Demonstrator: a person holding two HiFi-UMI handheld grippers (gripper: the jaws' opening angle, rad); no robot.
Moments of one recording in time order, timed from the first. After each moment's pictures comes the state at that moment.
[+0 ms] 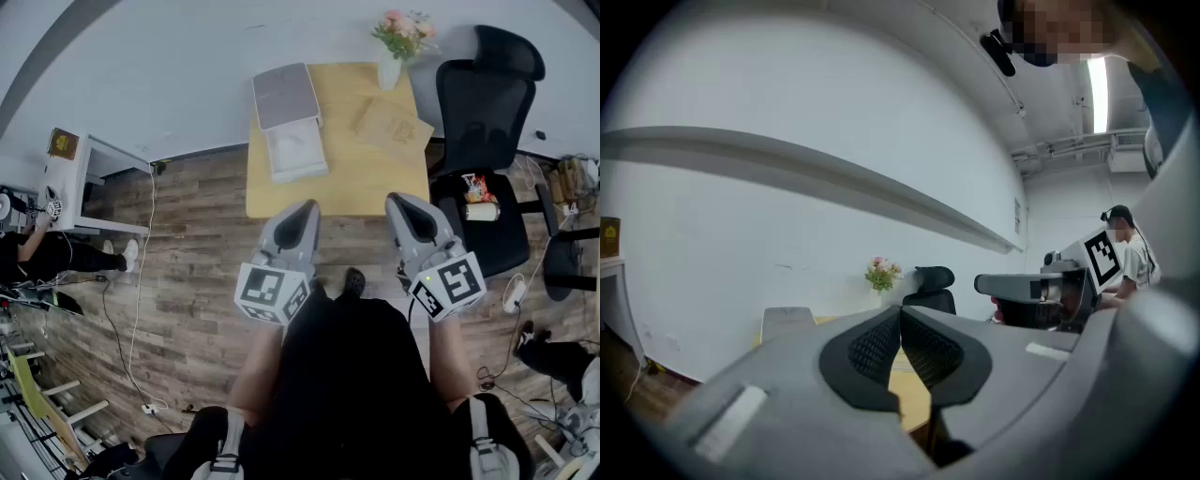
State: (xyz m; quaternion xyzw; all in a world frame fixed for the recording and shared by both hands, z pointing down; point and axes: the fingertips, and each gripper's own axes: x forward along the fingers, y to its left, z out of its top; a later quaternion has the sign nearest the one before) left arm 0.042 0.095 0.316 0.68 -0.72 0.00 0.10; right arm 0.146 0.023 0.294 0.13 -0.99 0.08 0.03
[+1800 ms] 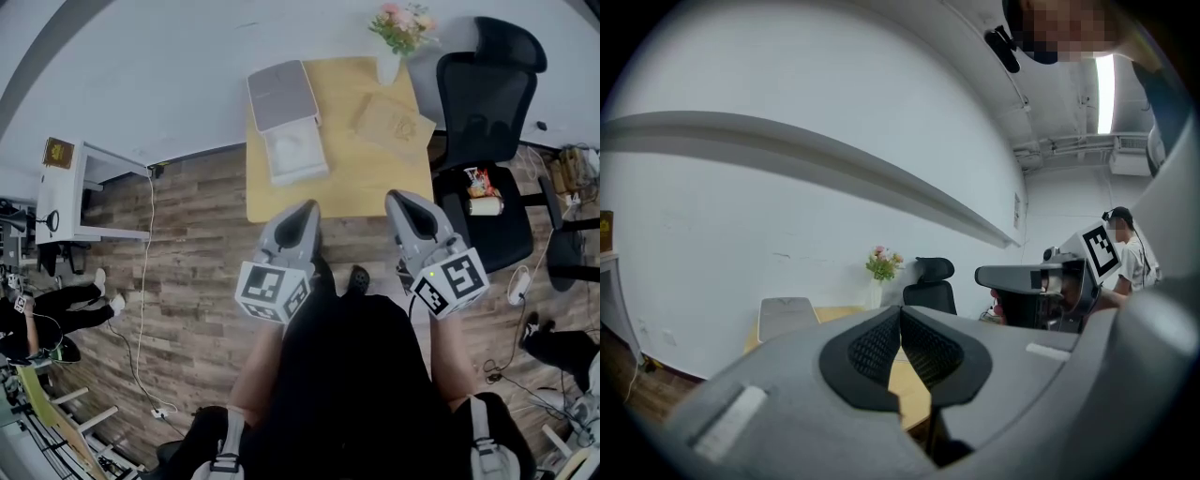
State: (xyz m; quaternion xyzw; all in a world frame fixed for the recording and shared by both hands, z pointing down) left arm 0.021 0.076 0.339 0.69 -0.71 0.01 0.13; right arm 0.125 0.004 0.308 0.14 -0.98 0.12 0.02
